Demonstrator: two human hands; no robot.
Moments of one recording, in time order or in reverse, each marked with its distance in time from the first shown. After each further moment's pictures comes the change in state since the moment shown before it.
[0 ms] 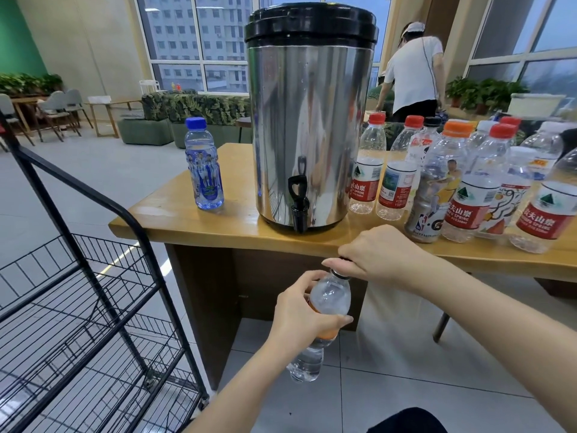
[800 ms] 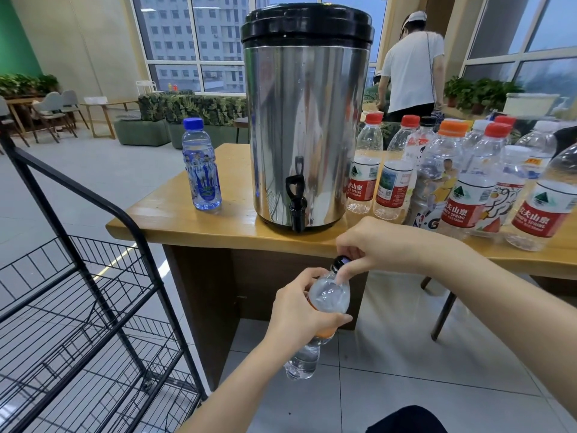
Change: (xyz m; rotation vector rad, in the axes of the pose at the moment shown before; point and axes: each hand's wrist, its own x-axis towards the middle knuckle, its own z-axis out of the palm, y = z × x) left_hand 0.000 0.010 -0.004 0.078 -0.023 0.023; right_hand 0.000 0.011 -0.030 0.443 -0.213 0.015
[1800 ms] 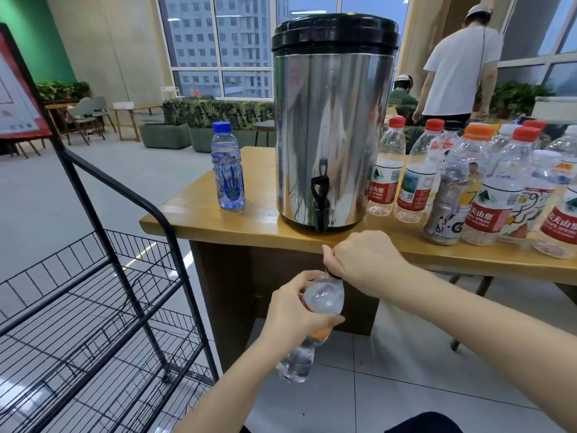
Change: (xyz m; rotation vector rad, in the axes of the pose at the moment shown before) left_hand -0.018 -0.015 -0.035 0.002 0.021 -0.027; right_hand 0.033 -0.044 0.045 -0.538 0.427 0.059
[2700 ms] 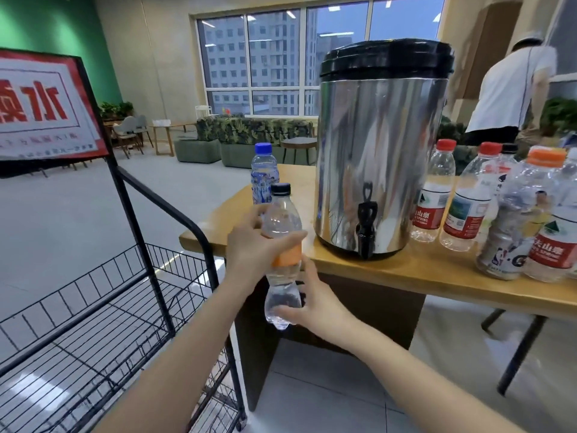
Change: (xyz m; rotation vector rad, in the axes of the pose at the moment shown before) left_hand 0.052 0.033 -0.140 -0.086 0.467 0.058; right_hand 0.058 -0.104 0.026 1.457 -0.194 0.295
